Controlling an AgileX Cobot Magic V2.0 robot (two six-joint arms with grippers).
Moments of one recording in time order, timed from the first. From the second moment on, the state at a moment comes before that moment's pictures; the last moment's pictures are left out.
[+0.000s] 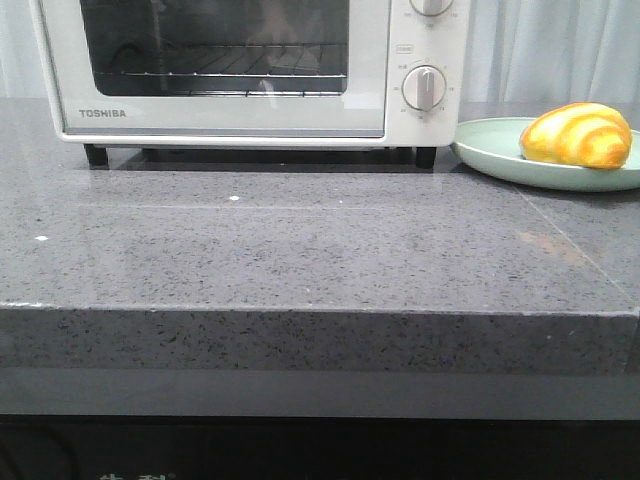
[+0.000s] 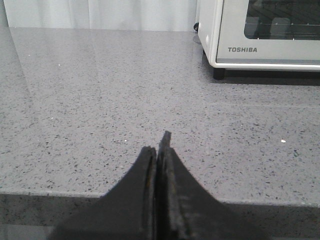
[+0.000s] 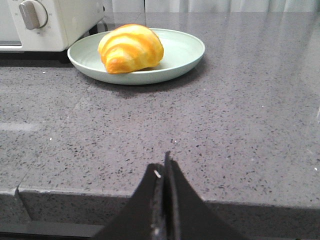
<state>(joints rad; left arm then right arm) -0.01 0.00 0.00 -0.05 0.20 0.08 0.00 -0.01 0.03 0.11 0.21 -0.04</state>
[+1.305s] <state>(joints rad) -0.01 0.00 0.00 -0.06 0.19 0.08 0.00 -0.01 0.03 0.11 0.21 -0.04</state>
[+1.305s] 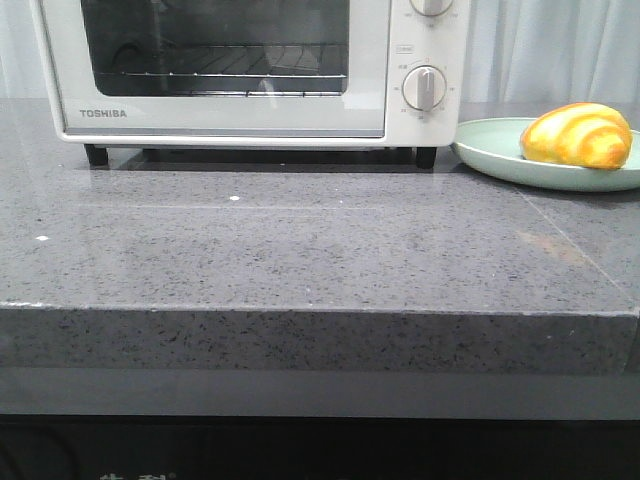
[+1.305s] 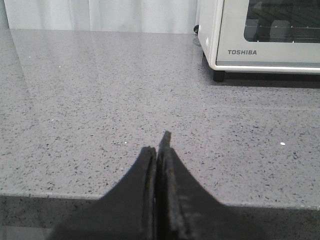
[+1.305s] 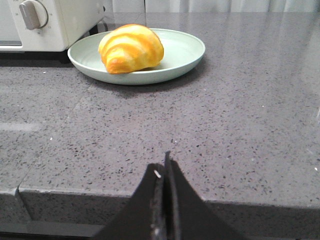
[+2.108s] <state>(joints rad) -0.01 0.15 -0.33 -0.14 0.25 0.08 0.00 0.07 -0.23 0.14 0.37 -0.04</state>
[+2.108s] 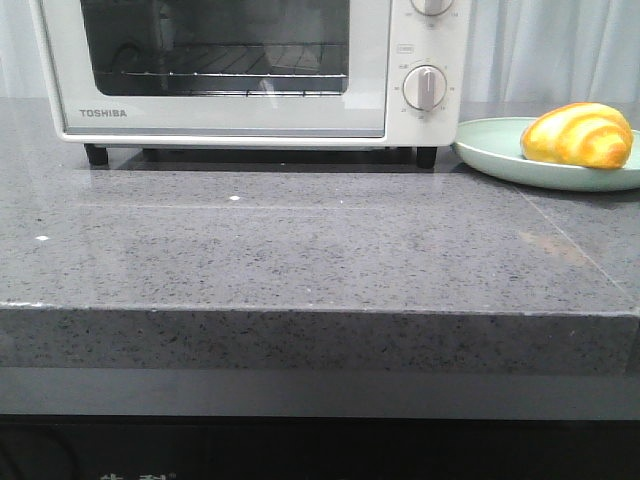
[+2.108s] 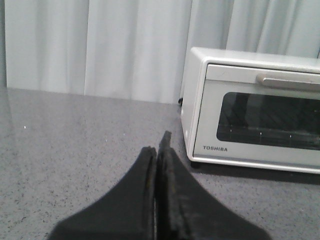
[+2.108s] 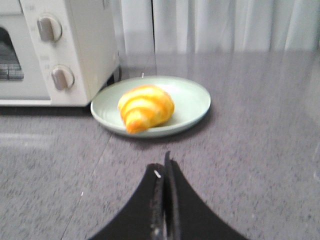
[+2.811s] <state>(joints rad) -0.36 1.02 -0.91 -0.19 0.22 0.19 0.00 0.22 -0.34 0.20 0.44 -0.04</state>
